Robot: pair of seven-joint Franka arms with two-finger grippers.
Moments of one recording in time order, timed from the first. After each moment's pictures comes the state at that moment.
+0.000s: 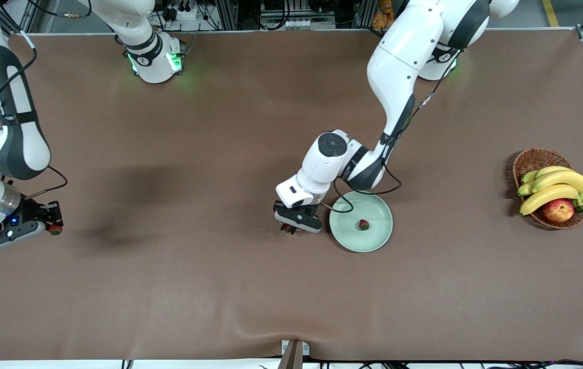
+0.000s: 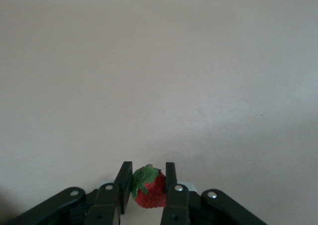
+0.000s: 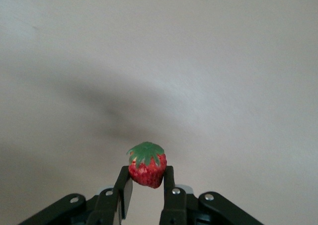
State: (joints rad) left arm -0.67 0.86 -0.04 -1.44 0.00 2.76 -0.42; right arm -0.29 0.41 0.11 -1.79 -0.06 2.28 -0.63
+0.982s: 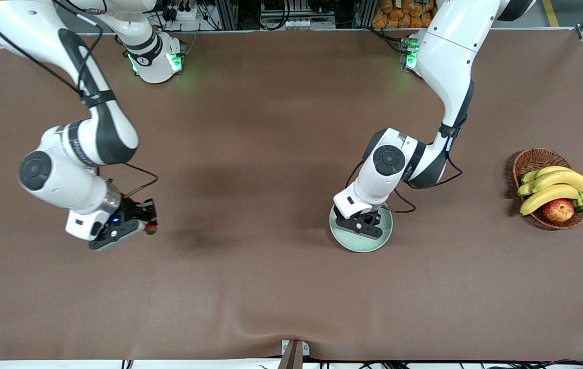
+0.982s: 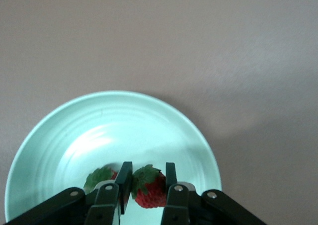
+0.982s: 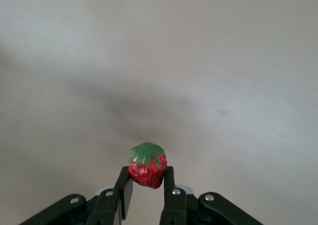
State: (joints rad) left arm -0.49 0.66 -0.03 -1.74 0.01 2.59 -0.22; right arm 0.00 0.41 0.23 -1.79 0.08 2.27 -0.26
